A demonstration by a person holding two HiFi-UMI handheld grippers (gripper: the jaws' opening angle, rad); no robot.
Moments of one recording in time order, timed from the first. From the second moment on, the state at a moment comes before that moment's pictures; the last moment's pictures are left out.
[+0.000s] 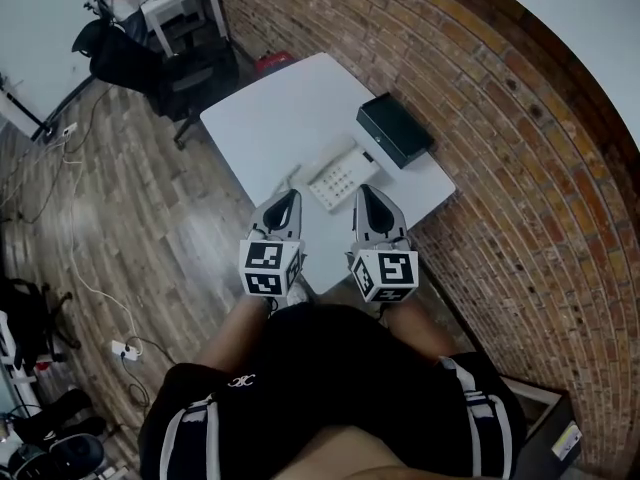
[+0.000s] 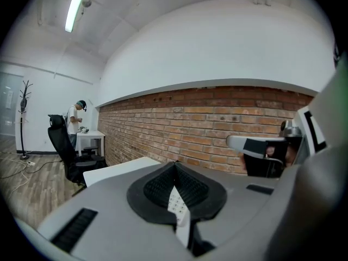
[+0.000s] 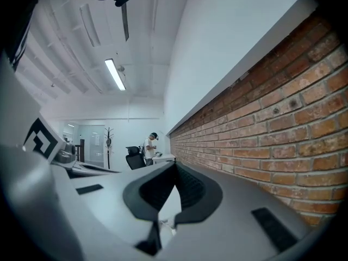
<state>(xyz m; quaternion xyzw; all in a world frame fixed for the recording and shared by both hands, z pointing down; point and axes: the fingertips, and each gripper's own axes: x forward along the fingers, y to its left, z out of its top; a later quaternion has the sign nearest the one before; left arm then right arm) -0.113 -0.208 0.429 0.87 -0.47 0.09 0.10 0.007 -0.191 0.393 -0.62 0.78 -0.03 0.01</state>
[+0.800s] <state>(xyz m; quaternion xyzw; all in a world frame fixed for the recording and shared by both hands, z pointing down) -0.064 -0.302 0.486 0.88 -0.42 0.16 0.11 0.056 -0.253 0.424 -0.65 0.76 -0.05 -0.01</state>
